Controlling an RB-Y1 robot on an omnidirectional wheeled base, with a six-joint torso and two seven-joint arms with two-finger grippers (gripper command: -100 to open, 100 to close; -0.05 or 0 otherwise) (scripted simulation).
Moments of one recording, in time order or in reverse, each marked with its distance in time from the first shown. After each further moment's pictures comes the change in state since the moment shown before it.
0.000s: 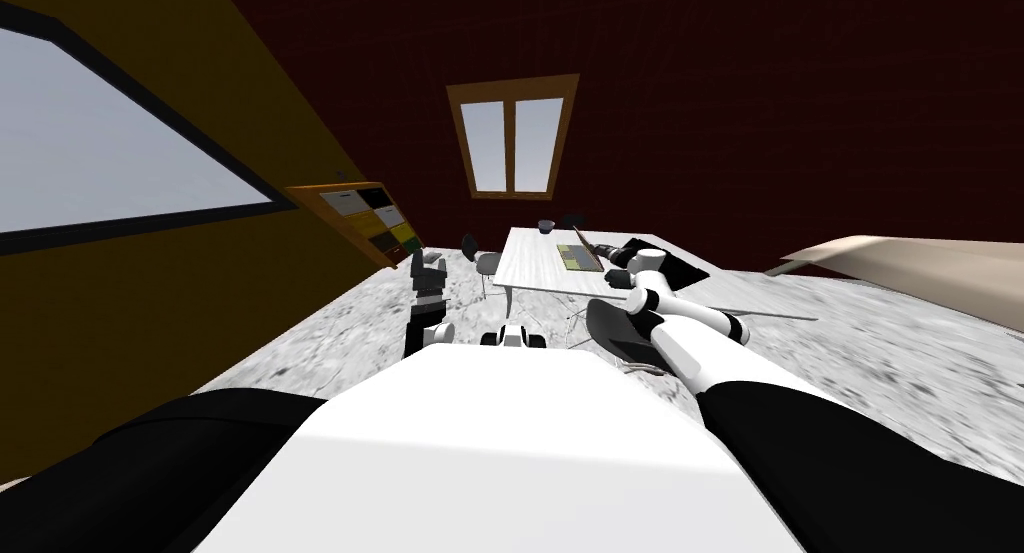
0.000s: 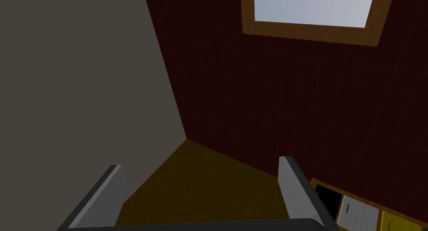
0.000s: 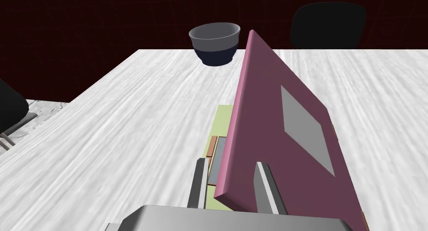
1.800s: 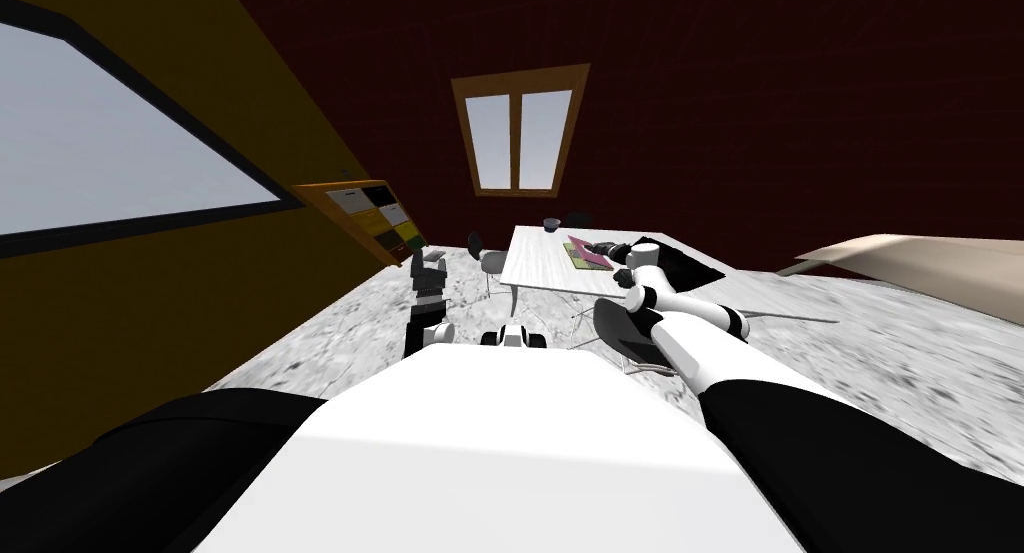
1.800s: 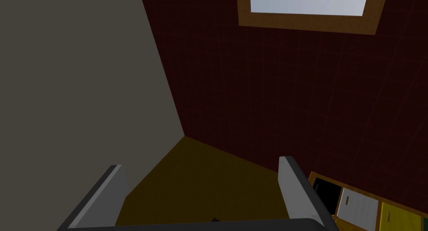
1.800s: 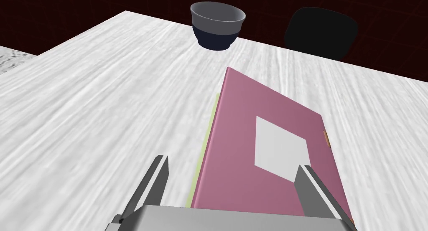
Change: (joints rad) left arm 0.000 0.000 0.000 0.000 0.000 0.000 0.000; right arm -0.036 -0.009 0.078 -0.007 0.127 -0.086 0.064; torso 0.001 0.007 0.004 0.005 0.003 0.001
